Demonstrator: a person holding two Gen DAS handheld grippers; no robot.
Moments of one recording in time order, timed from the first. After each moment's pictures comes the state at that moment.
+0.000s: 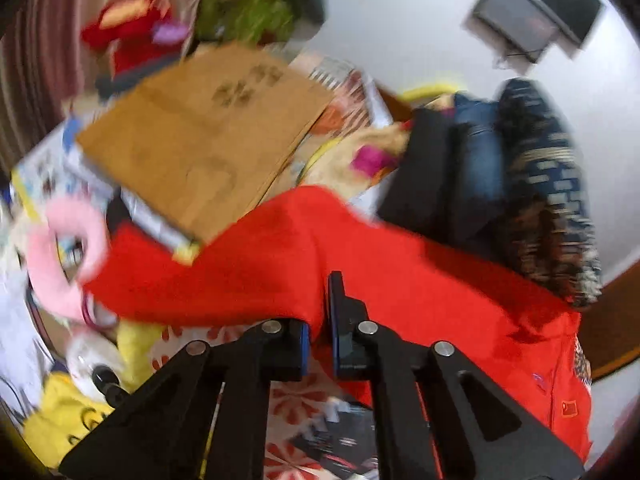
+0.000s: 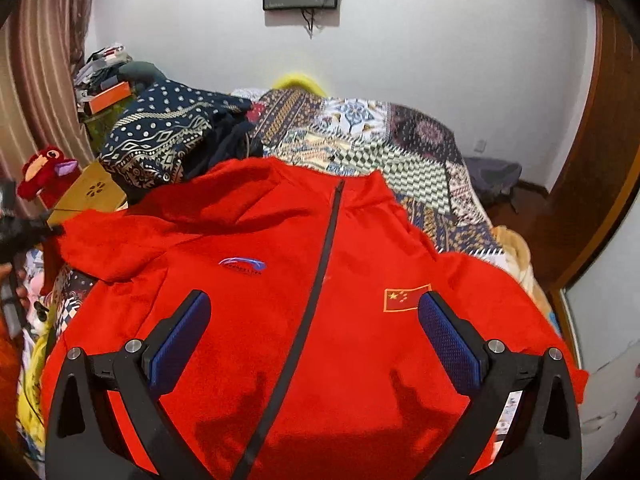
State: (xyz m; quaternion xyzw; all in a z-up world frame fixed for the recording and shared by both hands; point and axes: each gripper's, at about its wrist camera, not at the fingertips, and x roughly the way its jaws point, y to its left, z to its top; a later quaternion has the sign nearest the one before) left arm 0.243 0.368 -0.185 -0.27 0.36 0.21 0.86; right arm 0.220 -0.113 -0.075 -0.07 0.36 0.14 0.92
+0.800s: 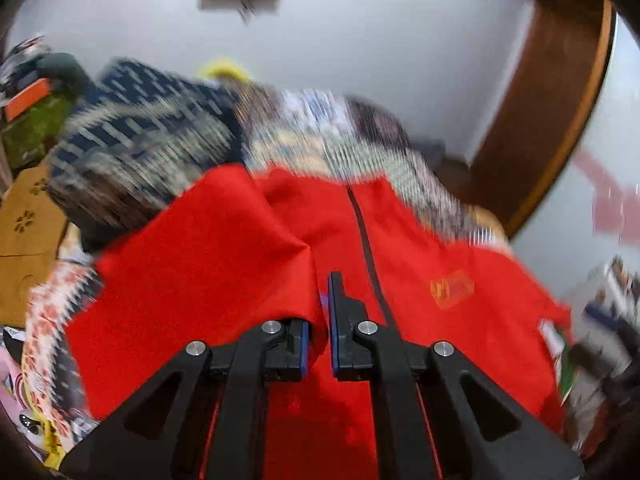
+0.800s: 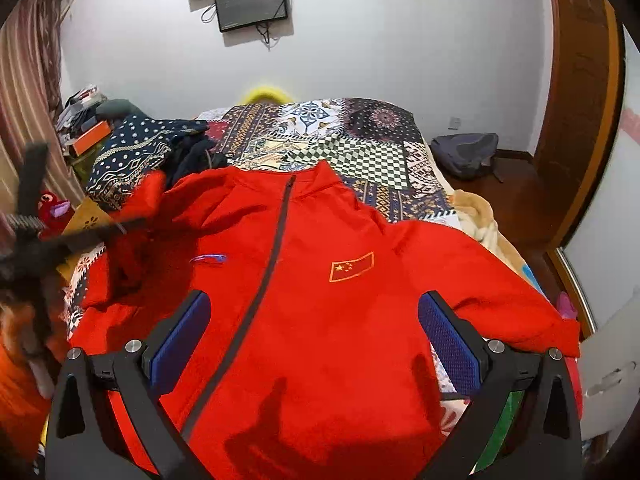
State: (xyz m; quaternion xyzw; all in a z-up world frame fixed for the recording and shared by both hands) left arm 0.309 0.071 -0.140 -0.07 0.40 -0.08 0.91; right arm 0.196 -0.190 -0.078 0.01 0.37 0.11 0.92
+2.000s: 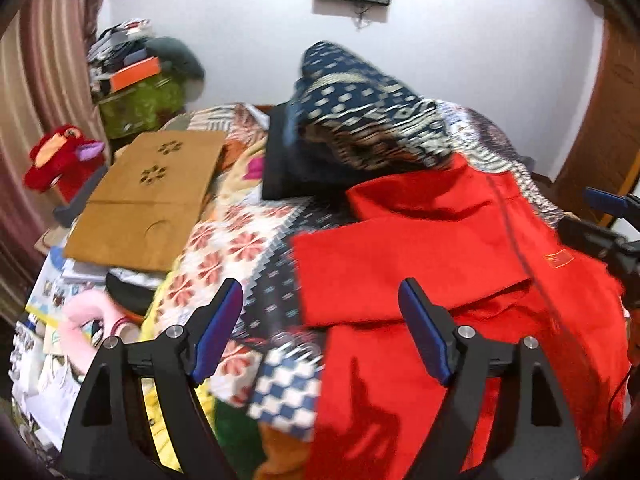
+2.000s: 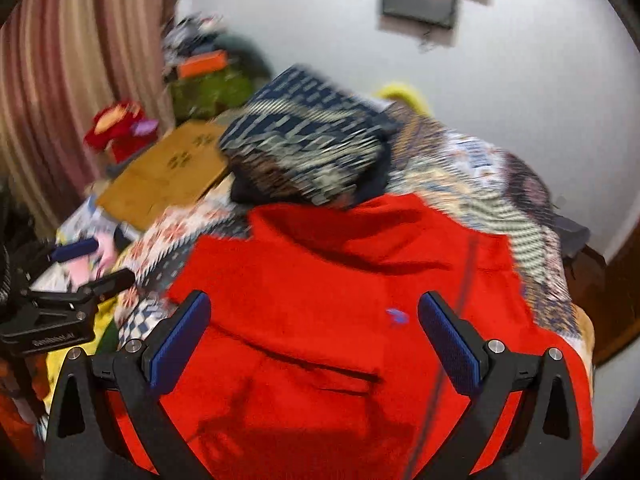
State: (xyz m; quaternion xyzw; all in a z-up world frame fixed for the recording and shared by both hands) left arm 0.177 0.246 -0.146 -0.07 0.38 0.10 0.92; right arm 0.222 0.042 -0.081 -0.15 0.36 0.29 0.87
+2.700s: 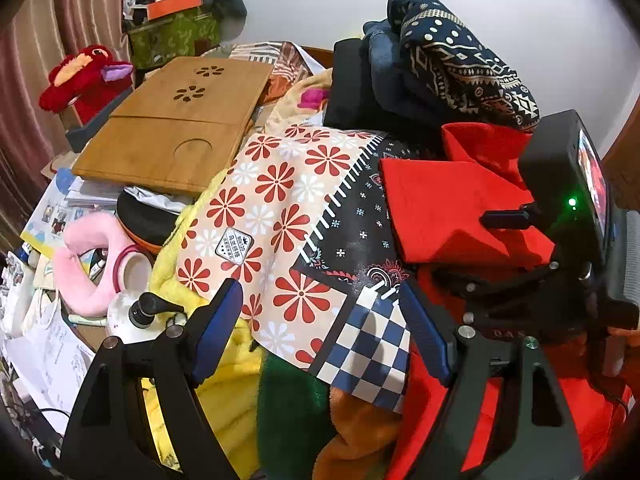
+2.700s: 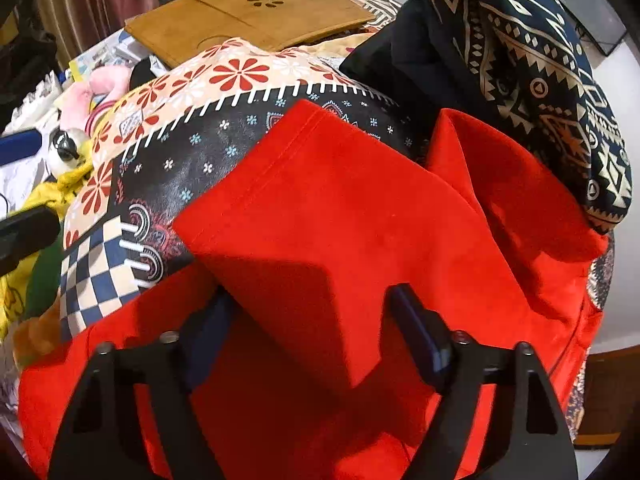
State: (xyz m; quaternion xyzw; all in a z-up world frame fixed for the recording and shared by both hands) left arm 0.159 0.304 -0.209 -0.14 0.44 0.13 0.88; right arm 0.237 0.178 -0.206 -0.36 0.45 0.35 0.74
